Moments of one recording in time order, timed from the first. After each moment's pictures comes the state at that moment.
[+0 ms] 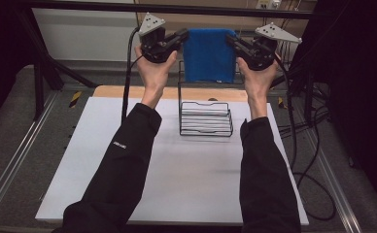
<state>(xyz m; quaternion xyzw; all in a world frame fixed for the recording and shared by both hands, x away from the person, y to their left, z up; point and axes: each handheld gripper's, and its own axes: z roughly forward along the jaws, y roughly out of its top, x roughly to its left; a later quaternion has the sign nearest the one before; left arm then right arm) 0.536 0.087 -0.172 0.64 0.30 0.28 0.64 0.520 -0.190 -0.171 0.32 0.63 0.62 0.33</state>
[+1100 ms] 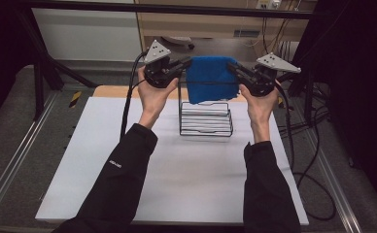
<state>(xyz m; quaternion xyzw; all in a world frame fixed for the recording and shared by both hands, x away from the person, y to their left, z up) 0.508 0.085 -0.215 0.69 0.27 0.26 0.62 0.491 -0.203 -0.223 0.34 0.64 0.62 0.30</state>
